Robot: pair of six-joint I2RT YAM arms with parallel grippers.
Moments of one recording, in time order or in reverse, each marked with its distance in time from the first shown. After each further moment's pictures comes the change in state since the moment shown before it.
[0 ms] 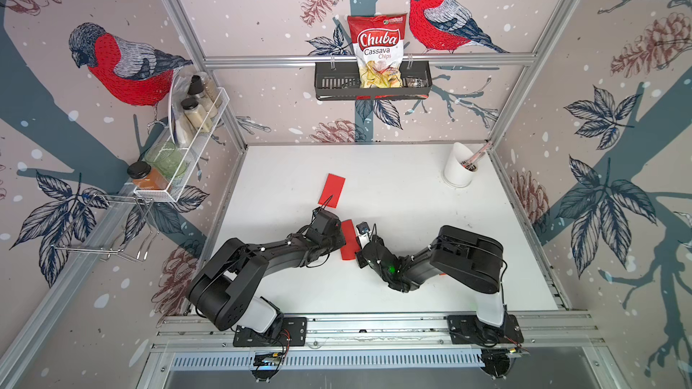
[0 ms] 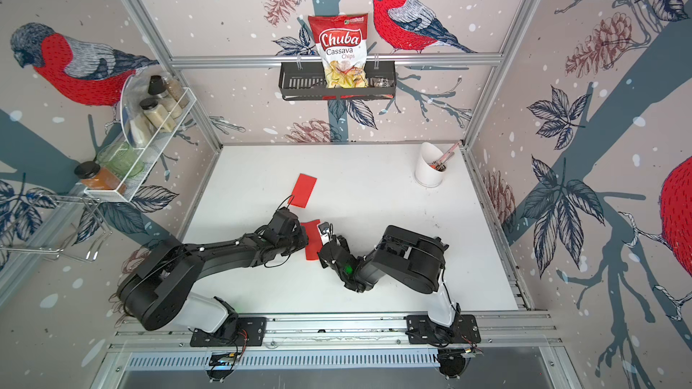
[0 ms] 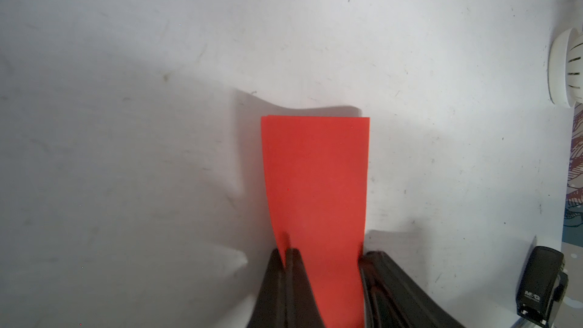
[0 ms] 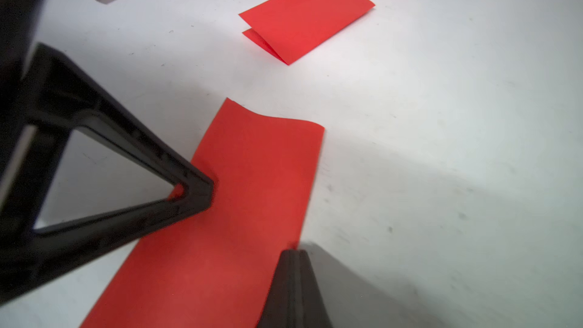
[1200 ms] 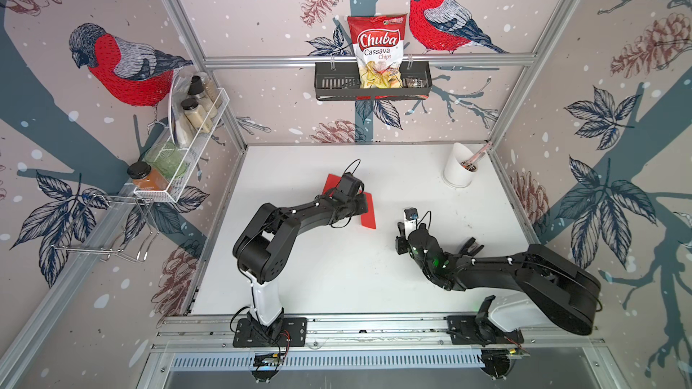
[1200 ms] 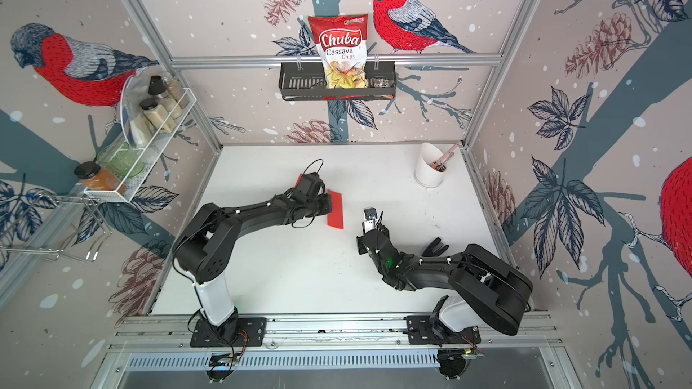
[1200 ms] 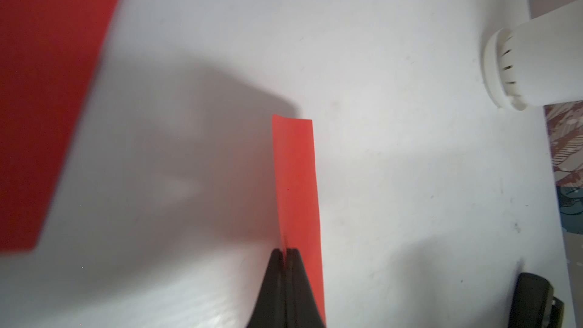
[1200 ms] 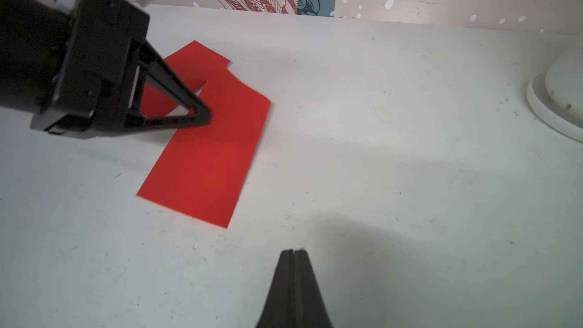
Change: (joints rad) left arm -0.001 0.431 0.665 -0.148 0.048 0.288; right arm -0.243 -0.553 -0.287 -0.189 -0.010 0.000
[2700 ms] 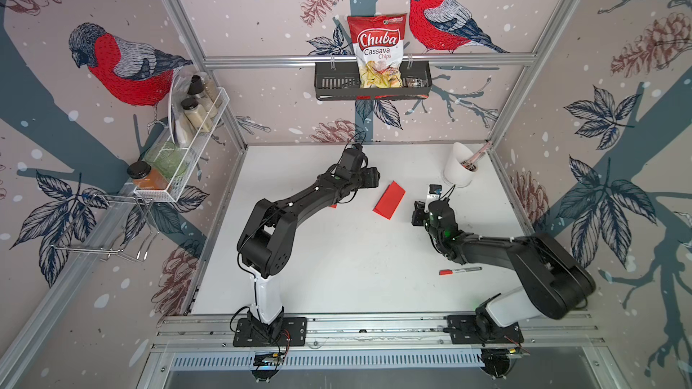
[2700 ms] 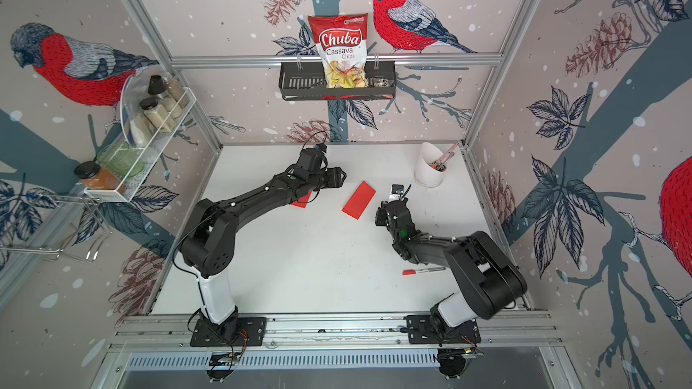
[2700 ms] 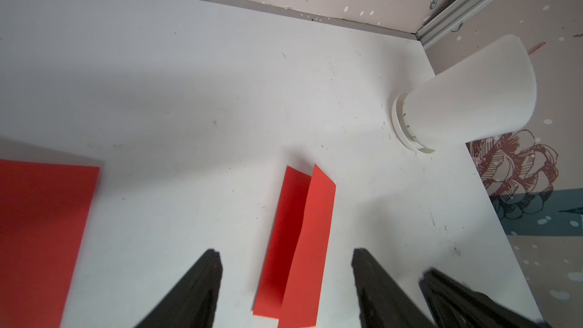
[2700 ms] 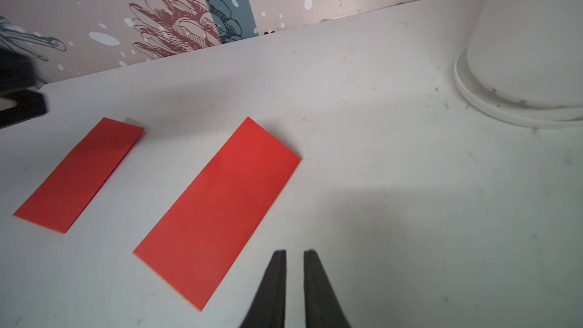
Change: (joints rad) left arm 0.029 -0.048 0.178 -0.045 0.019 0.127; right arm -0.408 0.158 0.173 -0.010 -0.277 0.113
